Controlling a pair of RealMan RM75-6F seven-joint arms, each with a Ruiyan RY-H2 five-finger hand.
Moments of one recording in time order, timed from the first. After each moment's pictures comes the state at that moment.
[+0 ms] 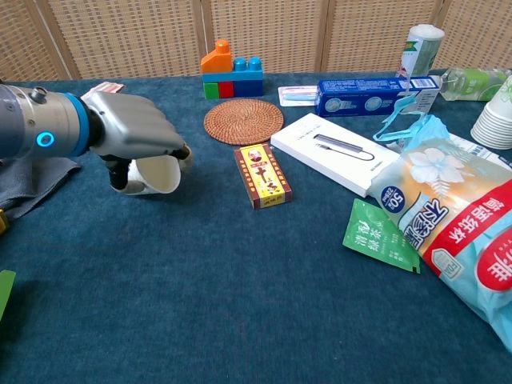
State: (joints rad) left arm -1.16 -1.40 0.06 -1.76 0.52 0.89 1.18; right arm 0.06 -1.04 0.07 -1.79 -1.41 1.45 -0.09
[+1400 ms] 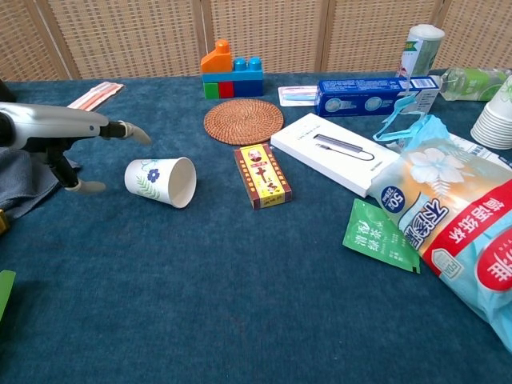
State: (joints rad) left arm -0.87 -1.28 0.03 -1.61 0.95 0.74 0.27; right arm 0.06 -1.03 0.07 -1.83 -1.44 1.46 -0.12
